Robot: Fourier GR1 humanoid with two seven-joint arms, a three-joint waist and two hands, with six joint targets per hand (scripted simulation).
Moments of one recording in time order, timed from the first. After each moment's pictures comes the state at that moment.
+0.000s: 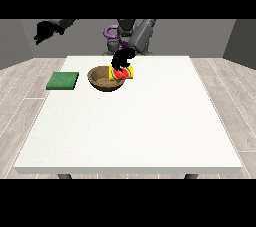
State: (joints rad) left arm -1.10 0.02 -0.57 -0.19 -1.21 0.81 0.24; right arm -0.62 -0.35 -0.25 -1.03 -0.15 0.09 -0.17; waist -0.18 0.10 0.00
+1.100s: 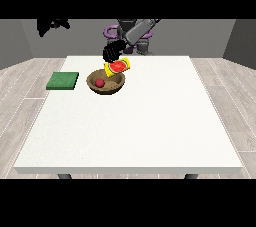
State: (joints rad) left arm -1.18 0.00 -0.84 -0.53 -1.48 0.39 0.44; right arm -0.93 -0.52 -0.21 -0.90 -0.09 0.24 -0.18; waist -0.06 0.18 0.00
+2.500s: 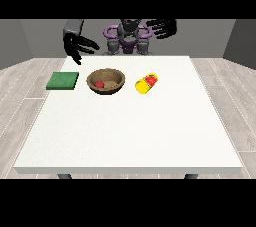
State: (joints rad) left arm -1.07 0.02 -0.03 -1.11 -0.17 0.23 -0.03; right arm -0.88 -0.57 -0.25 -0.84 -0.09 0.24 -0.19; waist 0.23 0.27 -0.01
